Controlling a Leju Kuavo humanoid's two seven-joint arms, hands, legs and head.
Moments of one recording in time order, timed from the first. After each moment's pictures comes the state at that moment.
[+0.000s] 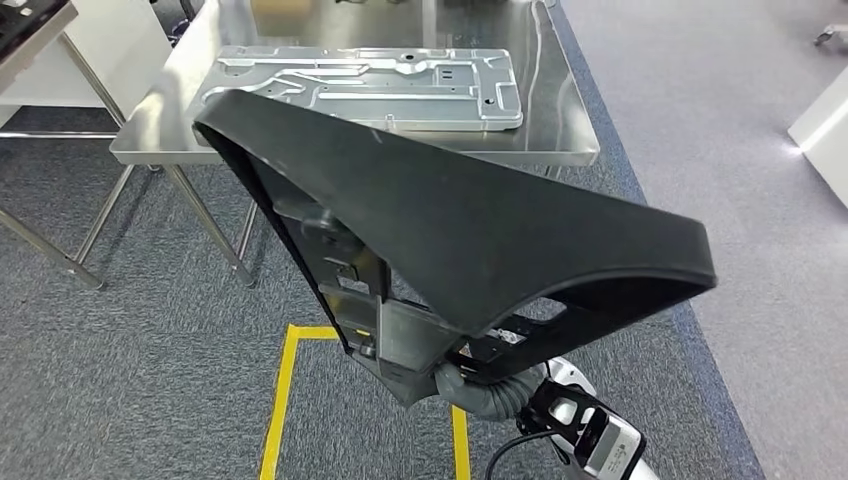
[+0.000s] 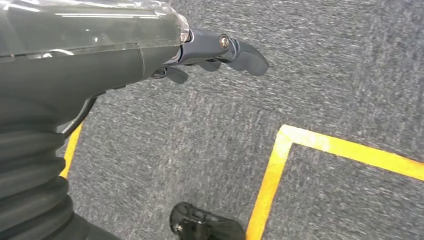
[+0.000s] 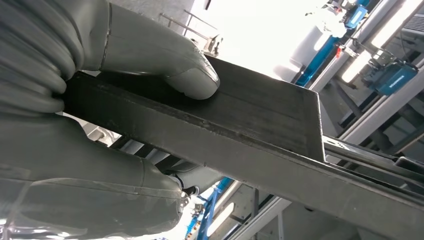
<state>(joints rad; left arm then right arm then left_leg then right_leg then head) -0.10 0.02 1.26 -0.24 -1.00 0.10 -0.32 -0.21 -0.10 0.52 -1.85 0.18 0.21 -0.68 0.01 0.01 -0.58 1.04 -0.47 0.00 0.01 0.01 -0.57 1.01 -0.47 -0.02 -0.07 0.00</state>
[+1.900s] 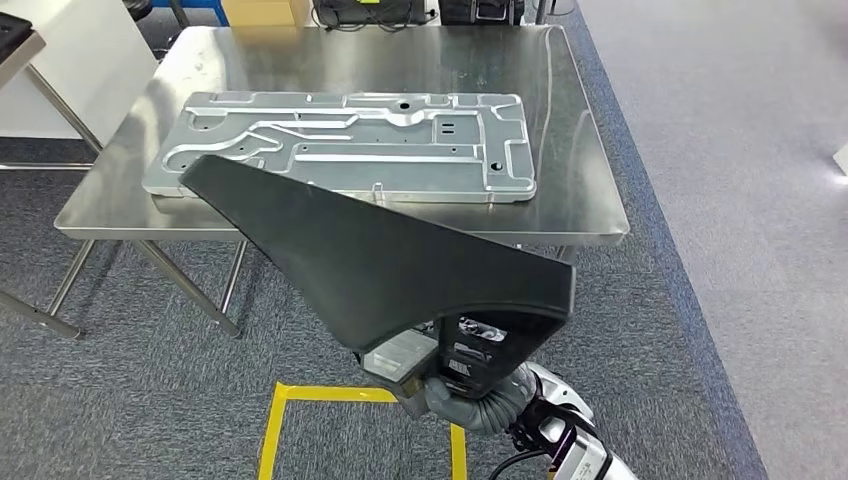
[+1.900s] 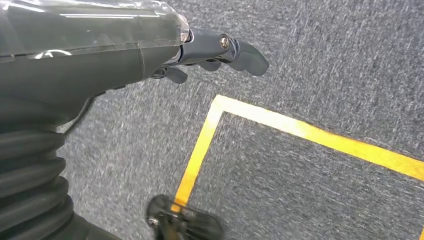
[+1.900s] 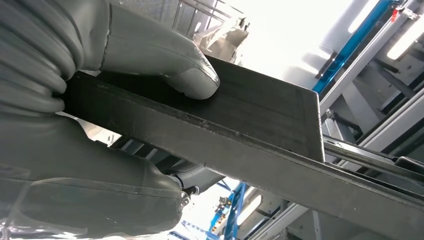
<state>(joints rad) -0.09 0.01 1.28 -0.24 -0.98 0.09 -0.35 -0.14 -0.08 0.51 -1.82 0.29 0.17 -0.68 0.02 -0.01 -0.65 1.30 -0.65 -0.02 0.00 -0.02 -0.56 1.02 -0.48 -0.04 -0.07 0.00</state>
